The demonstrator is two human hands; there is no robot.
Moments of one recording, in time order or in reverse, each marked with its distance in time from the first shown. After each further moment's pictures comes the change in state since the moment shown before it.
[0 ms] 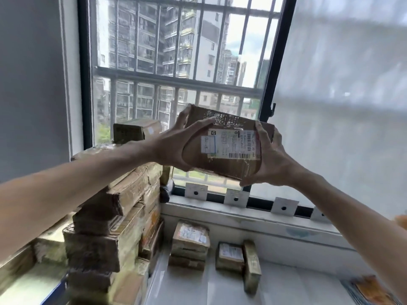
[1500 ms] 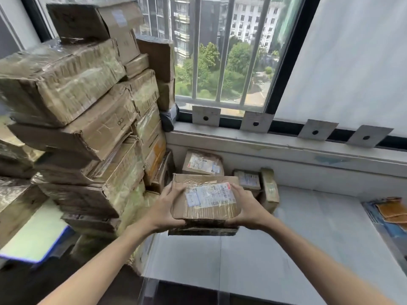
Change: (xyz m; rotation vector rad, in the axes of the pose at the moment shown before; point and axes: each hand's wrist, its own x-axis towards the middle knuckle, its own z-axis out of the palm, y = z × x) left_hand -0.208 -0.051 0.335 -0.527 -0.409 -0.627; right_hand -0.106 0.117 0.324 0.406 -0.600 0.382
